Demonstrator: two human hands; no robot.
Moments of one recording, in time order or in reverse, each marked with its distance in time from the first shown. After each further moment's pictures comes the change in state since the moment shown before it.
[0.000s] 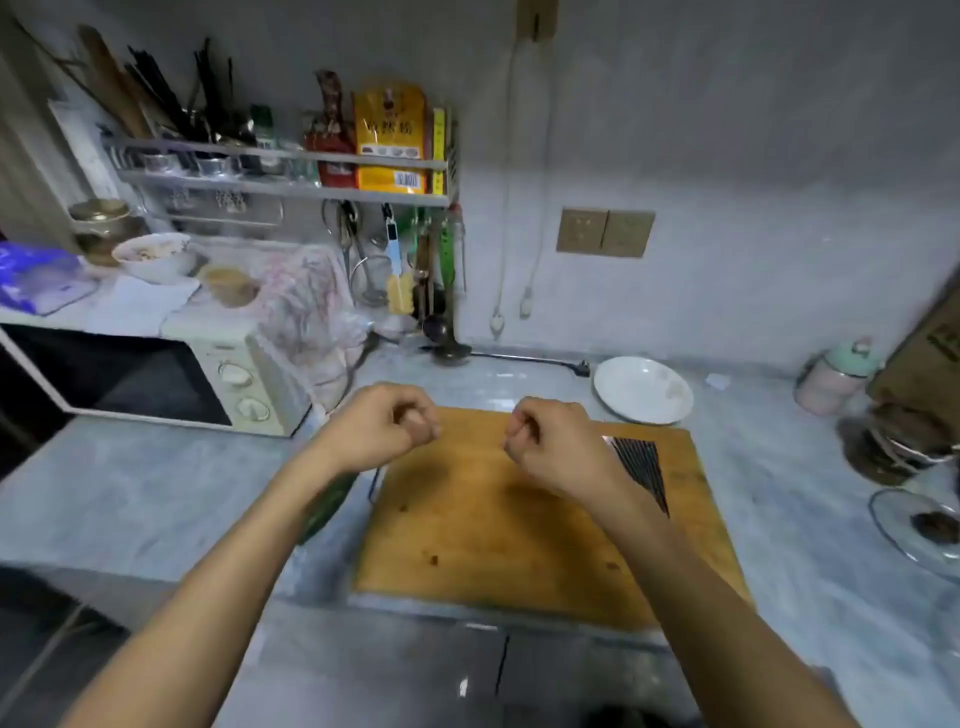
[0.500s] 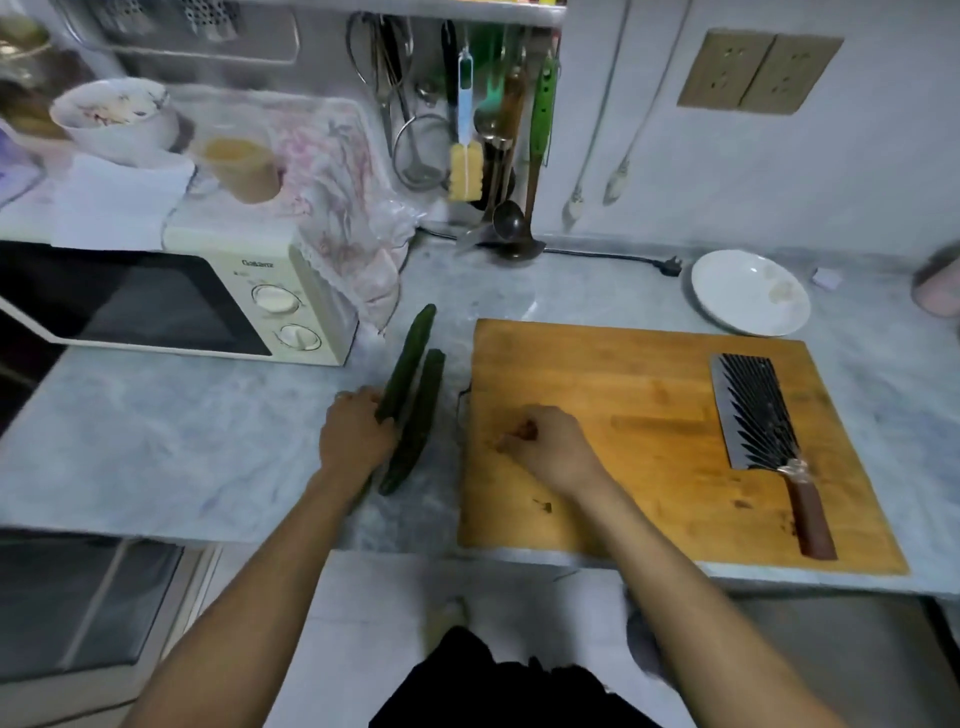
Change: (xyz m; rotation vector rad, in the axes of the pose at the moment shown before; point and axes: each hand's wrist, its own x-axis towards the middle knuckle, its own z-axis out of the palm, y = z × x) left_hand 0.017 -0.254 -0.007 0.222 0.126 -0.485; right_hand 0.078 -0.022 0.201 0.171 -0.191 0.291
